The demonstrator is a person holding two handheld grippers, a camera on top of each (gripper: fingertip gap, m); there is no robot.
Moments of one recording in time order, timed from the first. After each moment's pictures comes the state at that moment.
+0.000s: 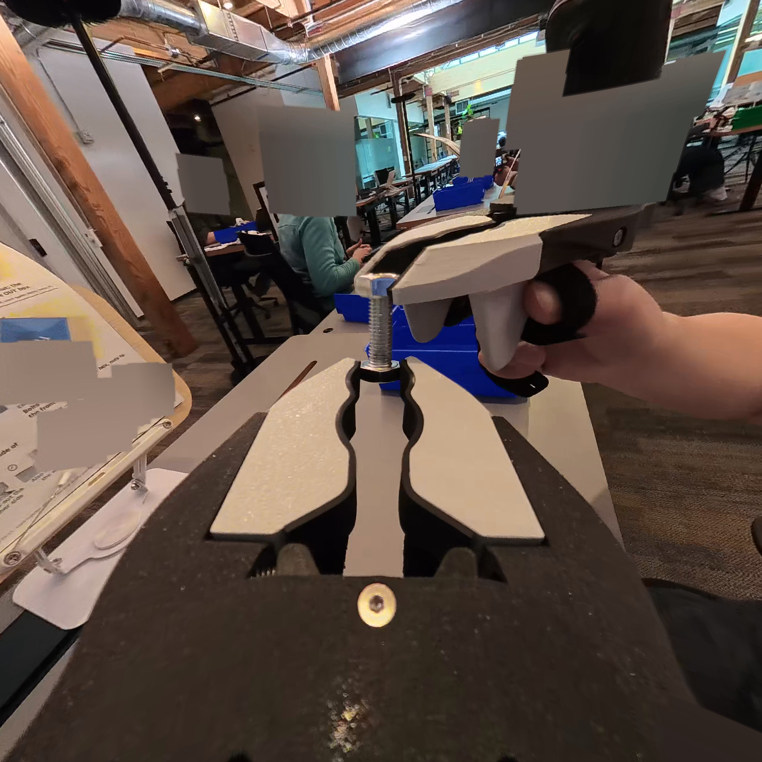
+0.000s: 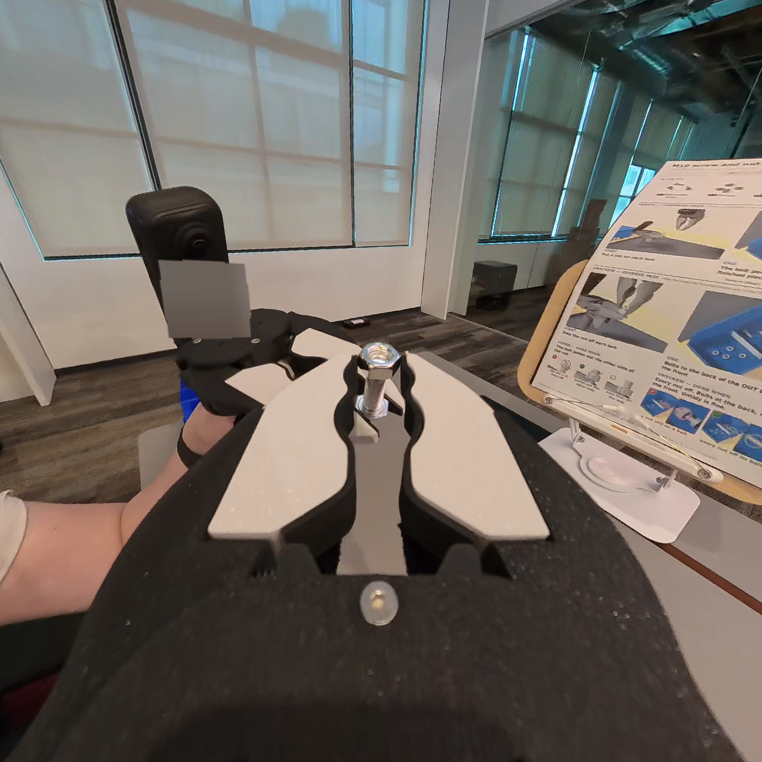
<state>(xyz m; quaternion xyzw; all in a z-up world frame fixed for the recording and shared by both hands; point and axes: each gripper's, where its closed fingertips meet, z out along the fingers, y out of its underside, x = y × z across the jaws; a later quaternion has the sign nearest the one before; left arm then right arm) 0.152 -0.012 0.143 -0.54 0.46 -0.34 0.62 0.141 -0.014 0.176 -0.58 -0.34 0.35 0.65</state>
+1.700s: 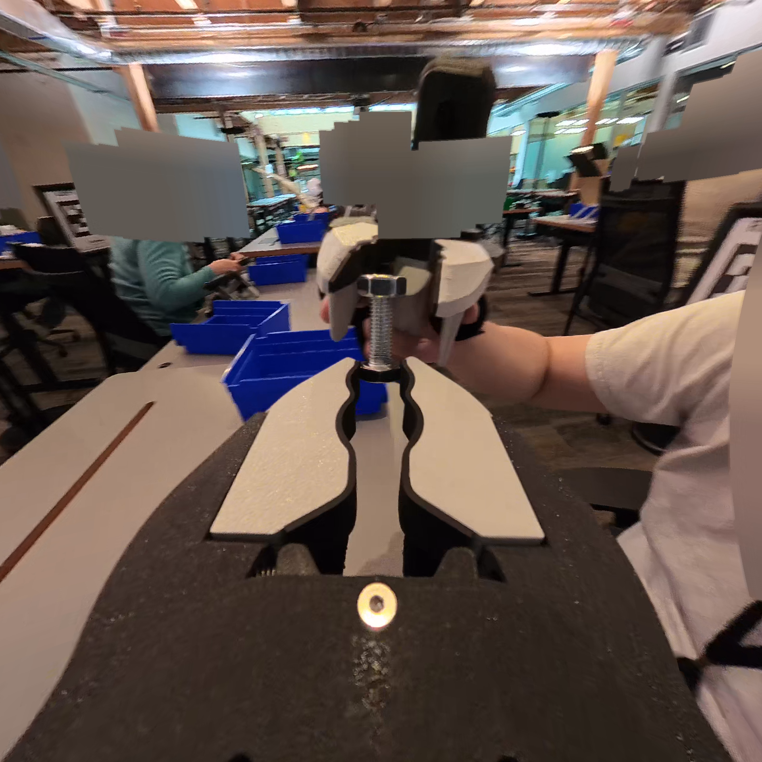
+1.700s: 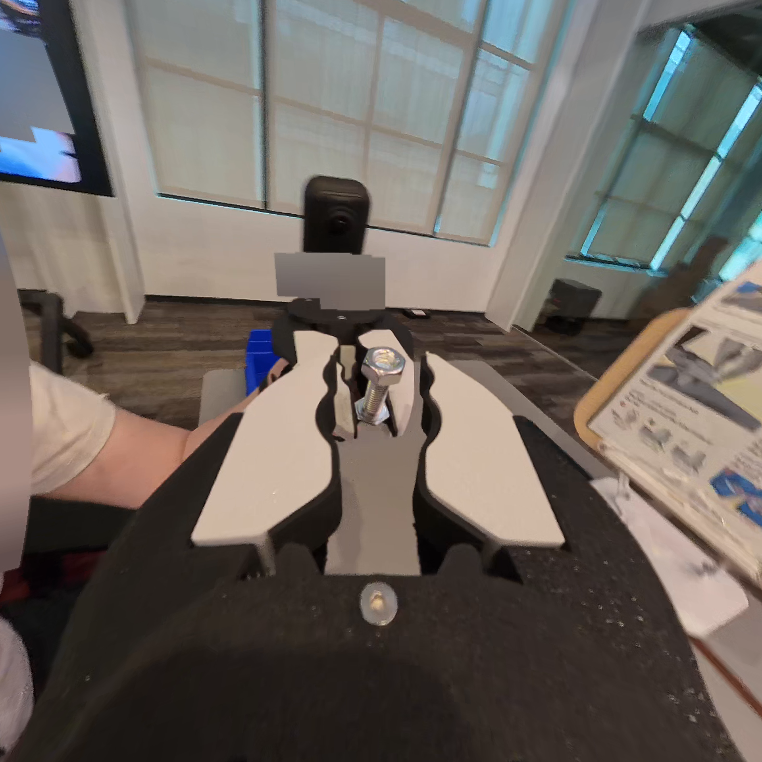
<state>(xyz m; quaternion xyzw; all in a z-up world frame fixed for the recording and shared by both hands) 0.150 -0.059 0.148 -0.46 0.52 -0.51 0.50 0.132 -0.055 0.180 -0.51 -0.47 0.37 0.62</state>
